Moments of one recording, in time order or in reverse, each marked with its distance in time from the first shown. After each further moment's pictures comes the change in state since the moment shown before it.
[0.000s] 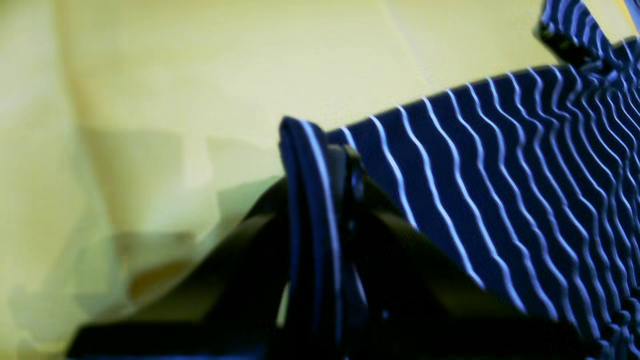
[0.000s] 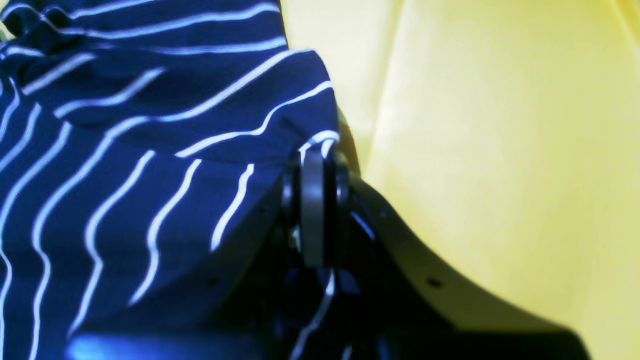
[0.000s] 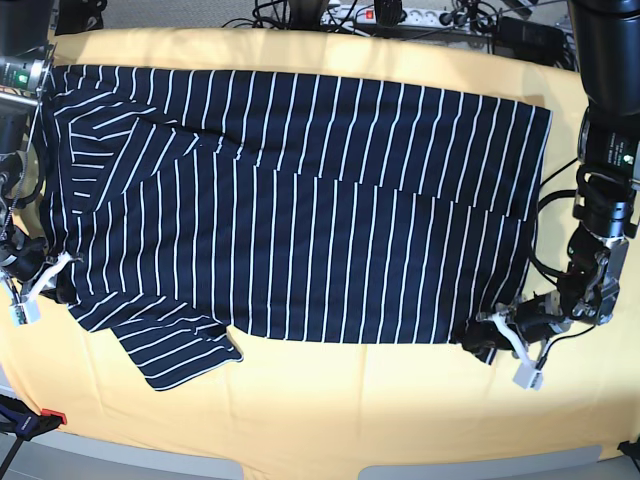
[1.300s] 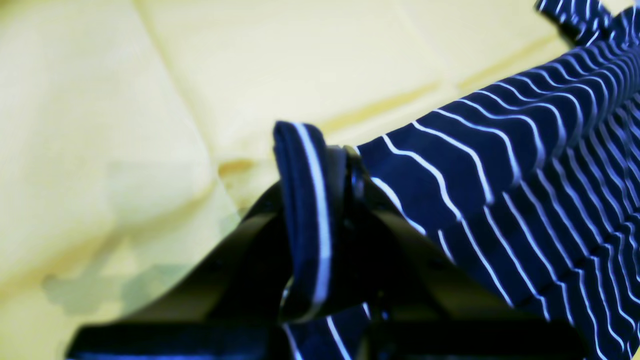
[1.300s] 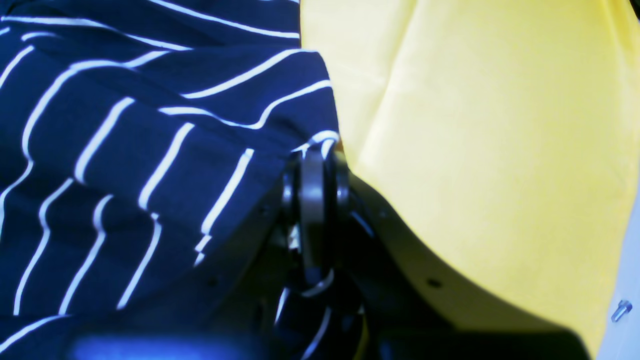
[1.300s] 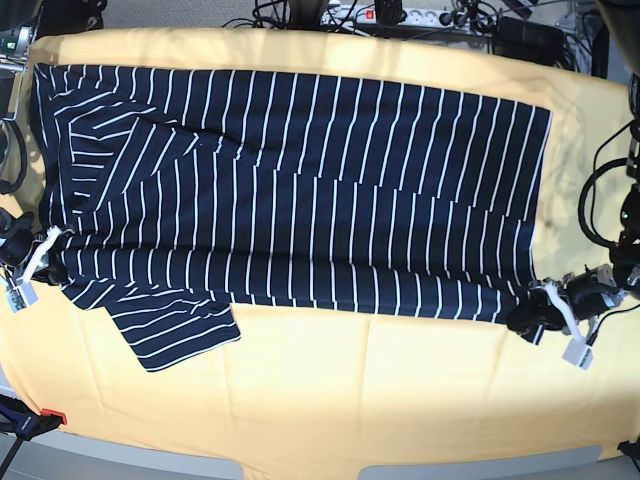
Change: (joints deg) left arm 8.2 -15.8 -0.4 18.4 -7.0 -0.2 1.5; right arm -9.8 5.0 -0.2 16.5 5.1 0.1 -7.7
